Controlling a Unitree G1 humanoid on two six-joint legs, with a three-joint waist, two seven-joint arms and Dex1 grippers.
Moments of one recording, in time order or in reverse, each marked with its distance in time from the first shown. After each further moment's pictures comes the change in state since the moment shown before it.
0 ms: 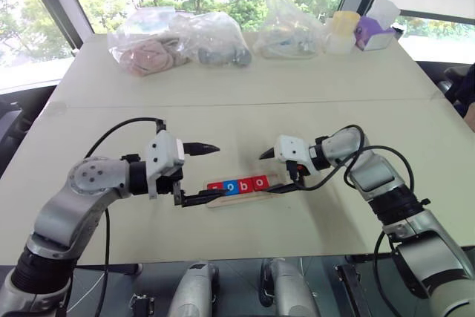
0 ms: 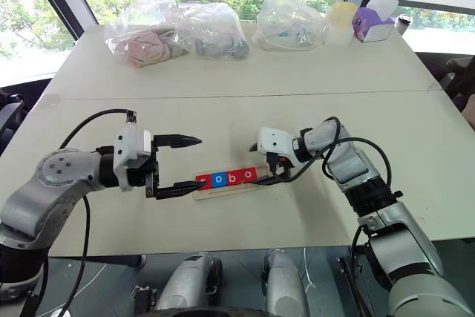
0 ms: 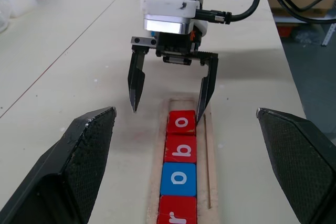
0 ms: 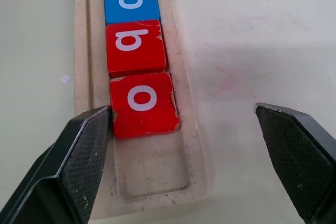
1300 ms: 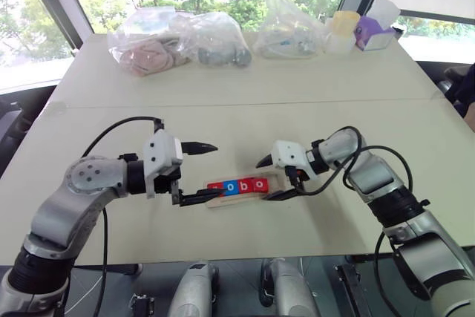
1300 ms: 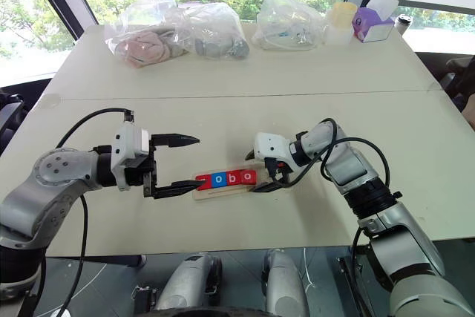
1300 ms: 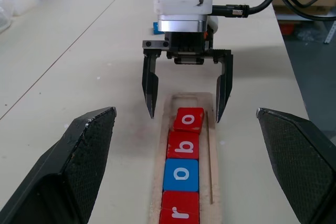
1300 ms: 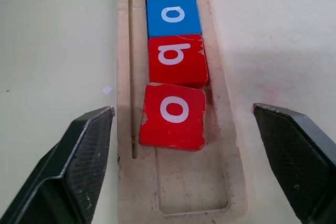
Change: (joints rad) left arm -0.003 0.010 0.012 -0.001 -0.001 0.004 -0.005; right arm 0.006 -0.009 0.029 -0.055 0.032 0.042 0.061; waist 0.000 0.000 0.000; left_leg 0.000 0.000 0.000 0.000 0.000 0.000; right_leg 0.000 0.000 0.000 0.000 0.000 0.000
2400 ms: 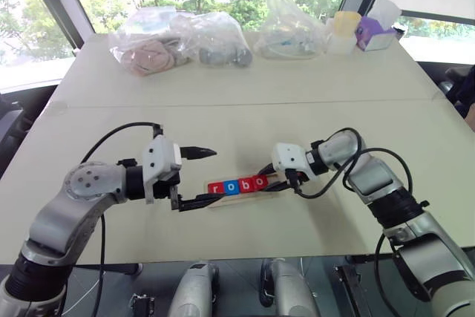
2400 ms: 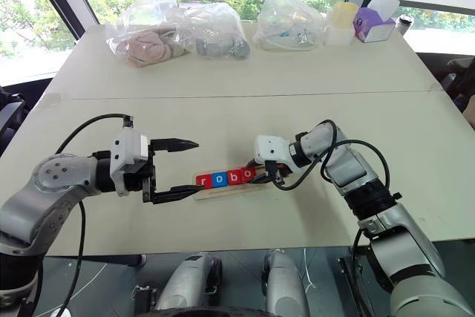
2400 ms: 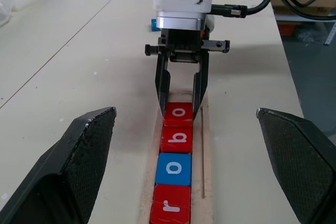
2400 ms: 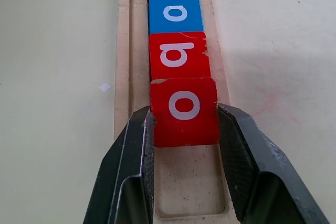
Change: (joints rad) left arm 0.044 0.005 0.006 -0.017 -0.003 -0.010 0.006; right arm 0.003 0.000 0.006 0.020 -0.017 -0.068 -0.008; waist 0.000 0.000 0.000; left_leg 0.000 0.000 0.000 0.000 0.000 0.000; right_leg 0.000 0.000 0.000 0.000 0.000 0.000
